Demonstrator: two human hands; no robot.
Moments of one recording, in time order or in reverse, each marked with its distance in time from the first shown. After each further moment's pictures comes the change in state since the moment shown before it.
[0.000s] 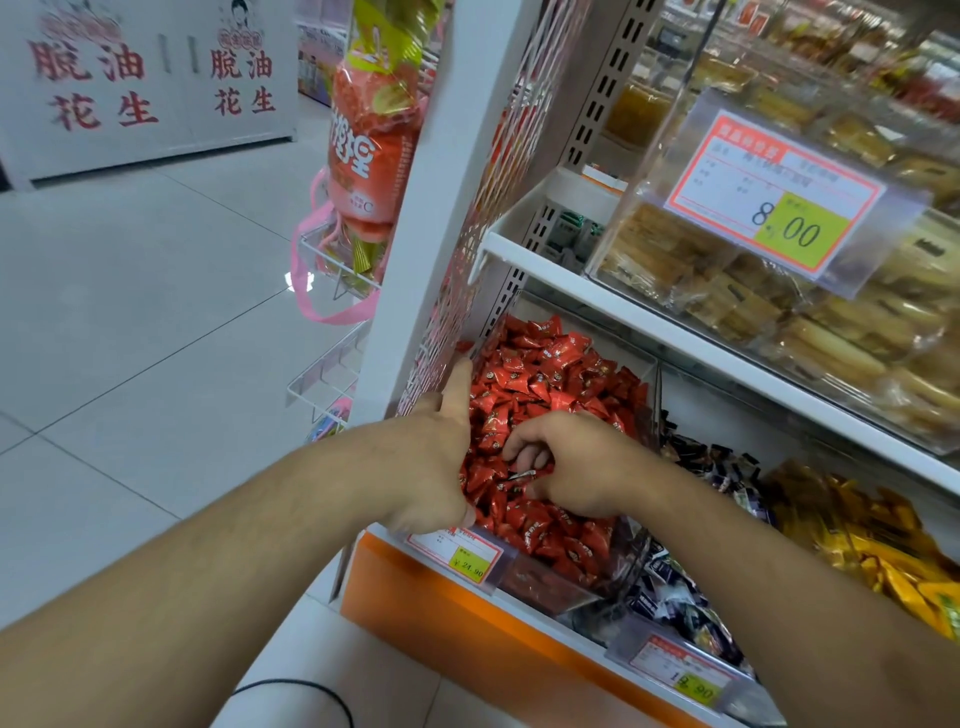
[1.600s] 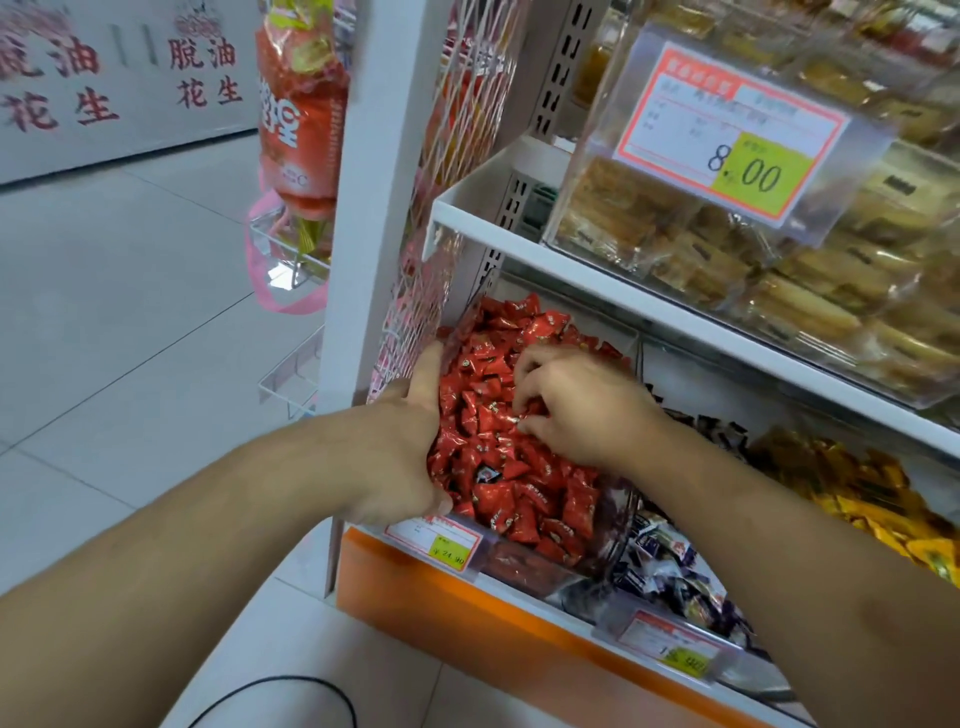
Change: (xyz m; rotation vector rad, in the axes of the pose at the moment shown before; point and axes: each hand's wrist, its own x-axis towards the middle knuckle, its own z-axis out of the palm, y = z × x) left_hand 0.000 0.003 0.005 0.021 0.021 0.021; right_hand 0.007 0.012 -0.024 -0.417 0.269 -0.163
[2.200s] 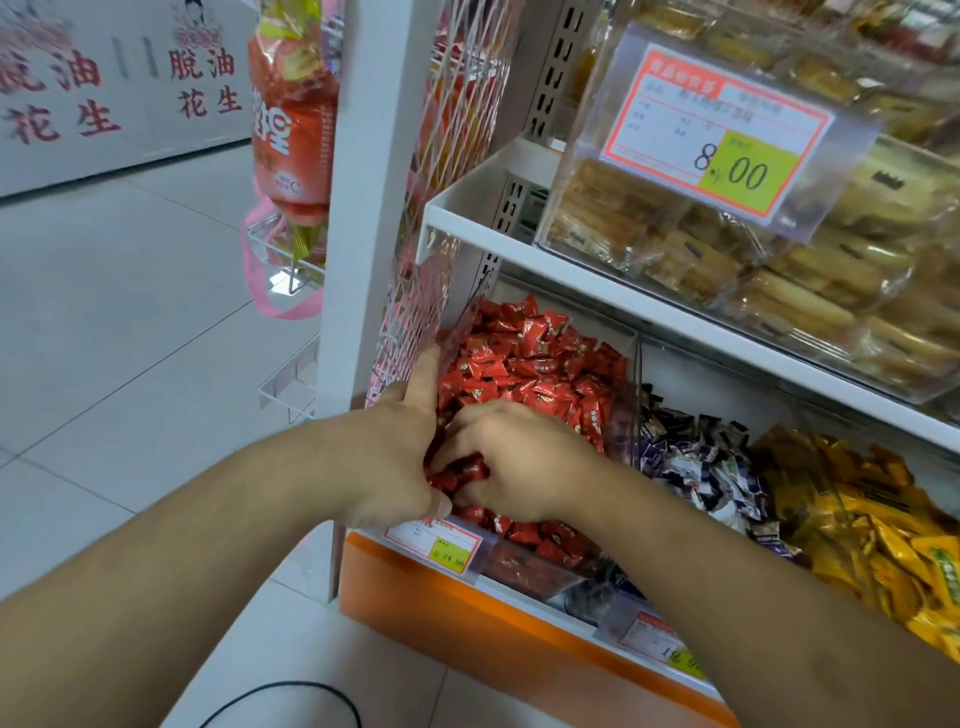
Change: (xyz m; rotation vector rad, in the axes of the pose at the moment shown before) left_hand 0.012 -0.015 0.006 -0.072 -0.006 0.033; right_hand 0.000 -0.050 0.033 0.252 -0.138 -0.166
